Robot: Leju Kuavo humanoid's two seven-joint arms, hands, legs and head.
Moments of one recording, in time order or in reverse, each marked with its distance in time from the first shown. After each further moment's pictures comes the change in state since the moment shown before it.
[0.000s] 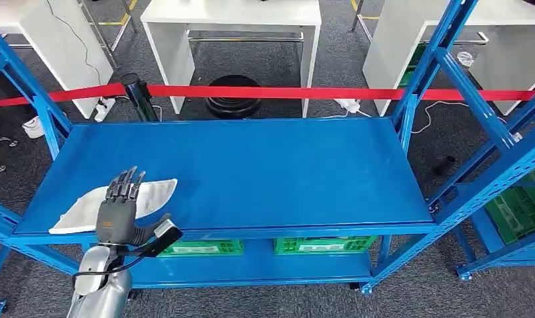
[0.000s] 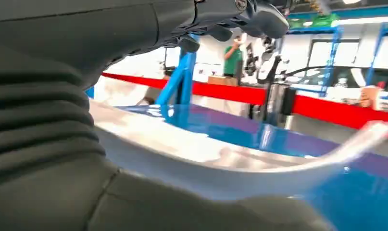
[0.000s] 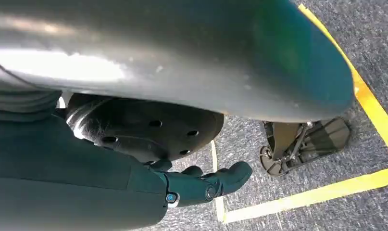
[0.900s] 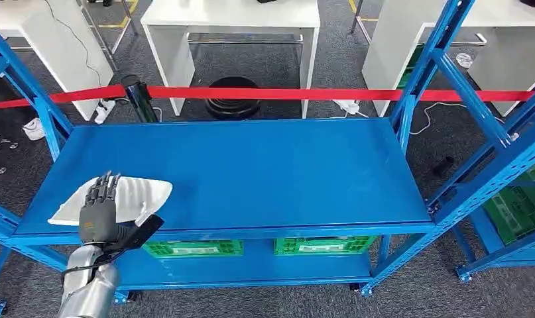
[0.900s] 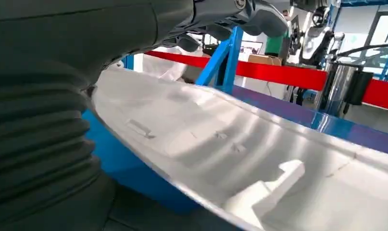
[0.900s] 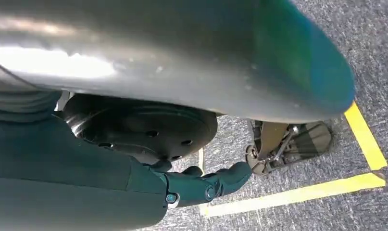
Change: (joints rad) left arm -0.087 0.084 0.054 0.188 0.046 0.007 0.095; right arm 0.021 -0.002 0.131 -0.006 -0.072 0.001 -0.068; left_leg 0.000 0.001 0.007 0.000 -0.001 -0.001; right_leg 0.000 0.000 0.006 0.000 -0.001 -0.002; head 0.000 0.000
